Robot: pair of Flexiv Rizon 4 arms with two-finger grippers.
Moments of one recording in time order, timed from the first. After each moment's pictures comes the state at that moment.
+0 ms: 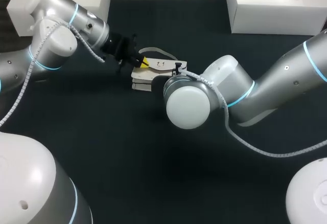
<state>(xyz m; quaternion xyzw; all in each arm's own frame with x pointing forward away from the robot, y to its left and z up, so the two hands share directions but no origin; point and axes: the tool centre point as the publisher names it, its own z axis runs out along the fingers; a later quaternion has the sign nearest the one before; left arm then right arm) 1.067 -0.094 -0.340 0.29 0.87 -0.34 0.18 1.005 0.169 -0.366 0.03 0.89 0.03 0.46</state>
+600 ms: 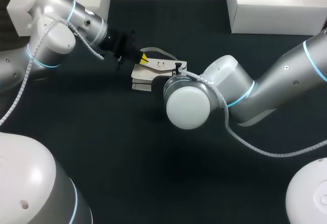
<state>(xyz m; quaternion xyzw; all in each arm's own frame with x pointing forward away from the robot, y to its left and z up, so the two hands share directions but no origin) 1.077 -0.093 -0.324 0.27 0.87 -0.36 0.18 1.004 0.169 -0.366 0.03 0.89 0.03 0.46</state>
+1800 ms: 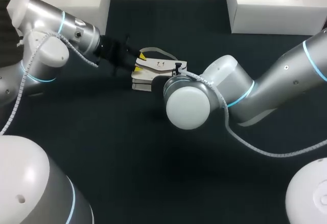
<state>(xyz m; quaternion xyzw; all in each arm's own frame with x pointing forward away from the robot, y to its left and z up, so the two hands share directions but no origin) 1.057 -0.082 -0.326 0.32 0.84 -0.36 0.24 1.004 0.169 -0.366 0.03 0.89 0.03 0.46</state>
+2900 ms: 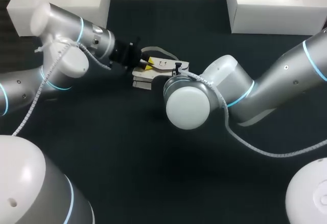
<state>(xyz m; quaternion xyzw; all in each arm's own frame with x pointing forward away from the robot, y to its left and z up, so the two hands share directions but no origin) 1.086 -0.110 -0.349 0.32 0.85 -0.30 0.29 1.005 0.170 -0.366 0.03 0.89 0.03 0.46</state>
